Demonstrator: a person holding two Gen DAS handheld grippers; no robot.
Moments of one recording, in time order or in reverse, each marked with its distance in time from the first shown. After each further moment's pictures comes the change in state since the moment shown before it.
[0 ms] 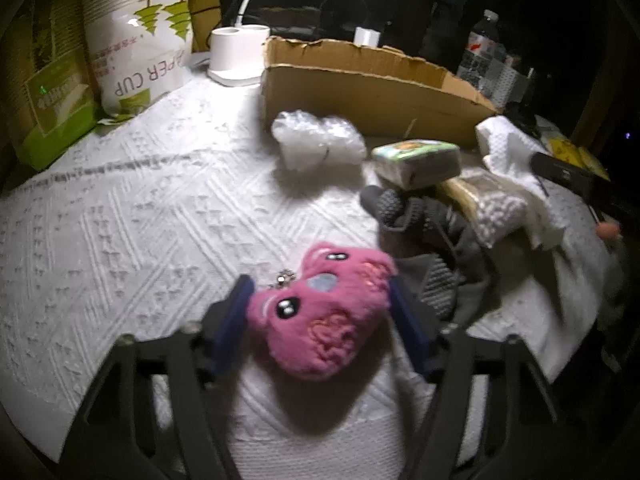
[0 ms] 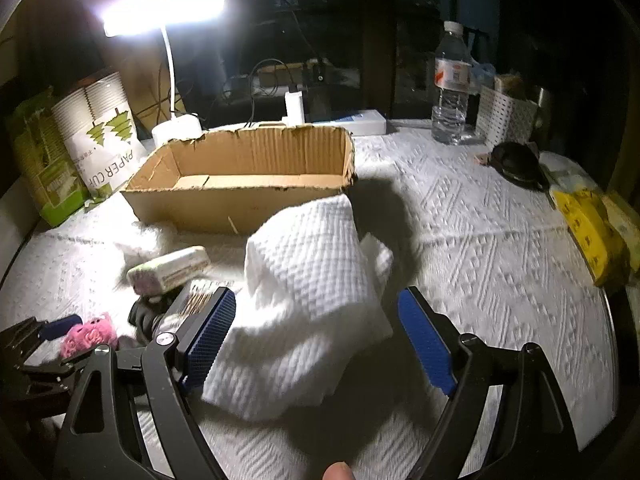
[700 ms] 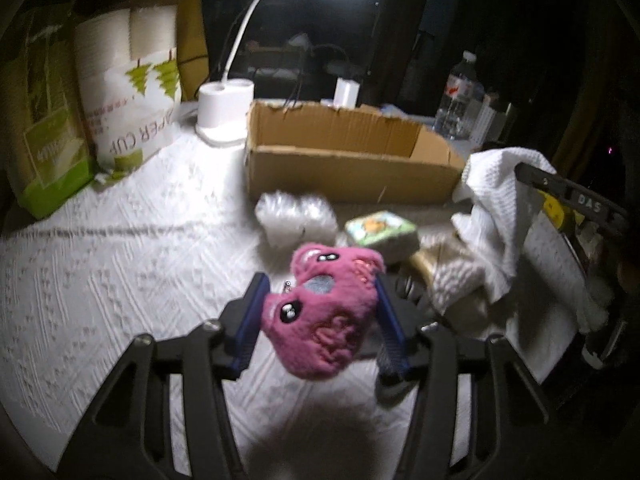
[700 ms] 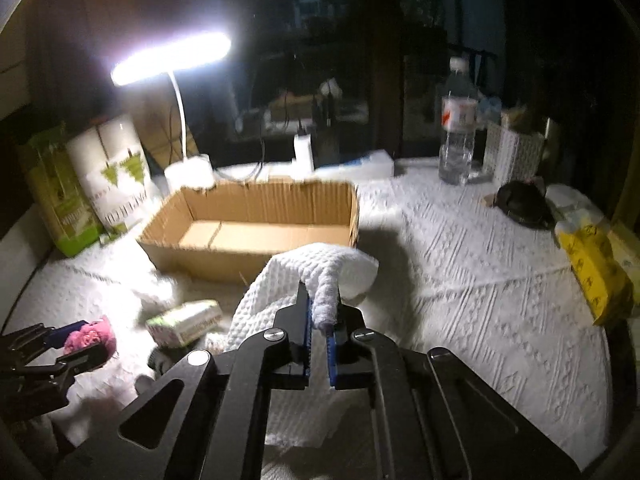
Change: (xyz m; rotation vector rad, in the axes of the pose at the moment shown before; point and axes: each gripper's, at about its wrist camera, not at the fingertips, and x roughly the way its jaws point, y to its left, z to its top) left arm -0.033 -0.006 0.037 0.009 -0.133 -0.064; right arm -0.028 -0.011 0.037 0.002 -0.125 0.061
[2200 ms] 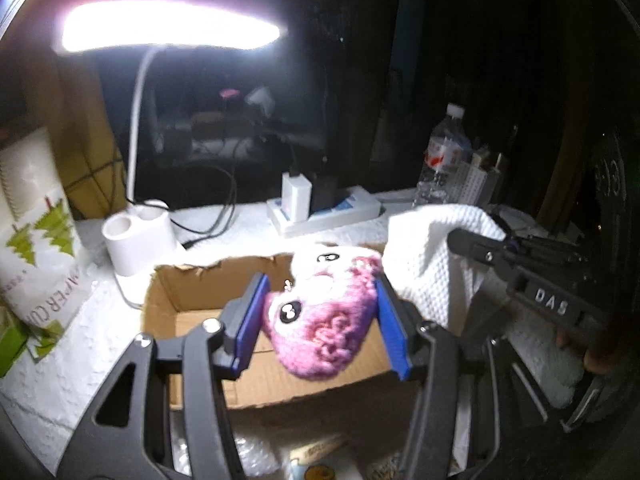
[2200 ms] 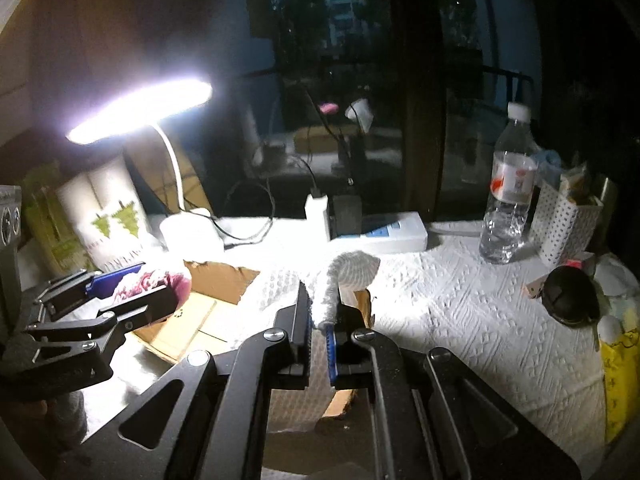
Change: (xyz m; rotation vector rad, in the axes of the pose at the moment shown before) left arm 0.096 -0.050 0.144 0.094 -0.146 -0.079; right arm 0.092 -0.020 0.076 -0.073 -0.015 0.109
